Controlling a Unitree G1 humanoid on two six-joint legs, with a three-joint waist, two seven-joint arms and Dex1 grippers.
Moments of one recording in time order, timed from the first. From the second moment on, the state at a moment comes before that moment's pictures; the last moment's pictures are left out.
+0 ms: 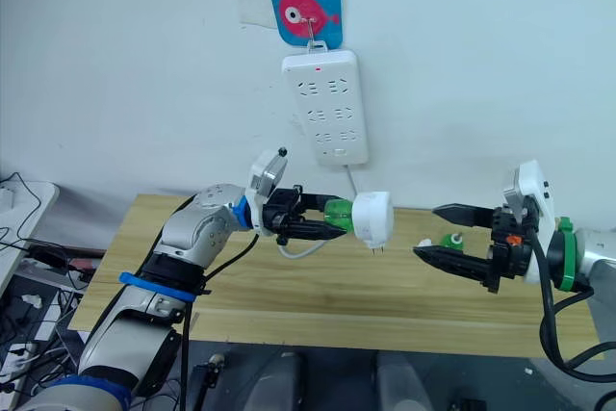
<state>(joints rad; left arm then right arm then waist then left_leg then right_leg) -0.74 0.42 -0.23 0.34 -0.62 0.30 -1.49 -0.09 -1.01 -0.37 -0.55 1.19 0.87 0.77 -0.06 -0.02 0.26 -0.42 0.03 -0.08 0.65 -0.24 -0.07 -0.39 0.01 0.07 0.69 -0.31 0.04</state>
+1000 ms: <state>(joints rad) -0.75 0.37 -0.20 0.32 -0.55 0.28 -1.59 -0.29 -0.89 -0.13 -0.57 1.10 0.90 0.74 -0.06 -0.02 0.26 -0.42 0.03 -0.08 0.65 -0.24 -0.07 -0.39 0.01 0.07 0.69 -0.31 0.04</state>
